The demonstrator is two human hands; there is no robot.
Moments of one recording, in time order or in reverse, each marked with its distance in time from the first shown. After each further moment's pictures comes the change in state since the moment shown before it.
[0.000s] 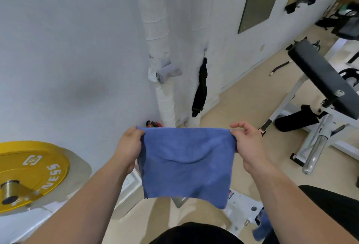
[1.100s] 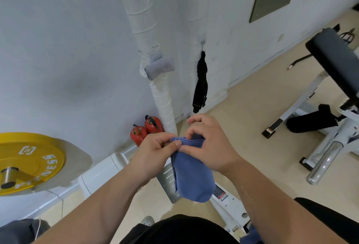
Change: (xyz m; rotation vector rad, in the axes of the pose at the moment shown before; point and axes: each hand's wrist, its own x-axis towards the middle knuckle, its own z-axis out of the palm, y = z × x) left_hand -0.049 0.015 0.137 0.130 -0.309 0.316; right_hand 0.046 -0.012 -0.026 -0.457 -0.545 -0.720
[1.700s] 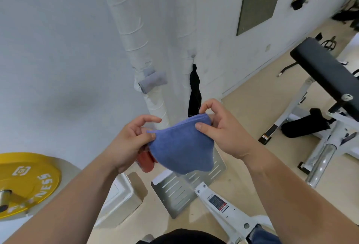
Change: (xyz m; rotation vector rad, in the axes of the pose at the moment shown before) left_hand 0.025 0.035 -0.049 -0.192 -0.097 -0.014; right_hand 0.016 -0.012 -0.069 0.548 -0.085 0.129
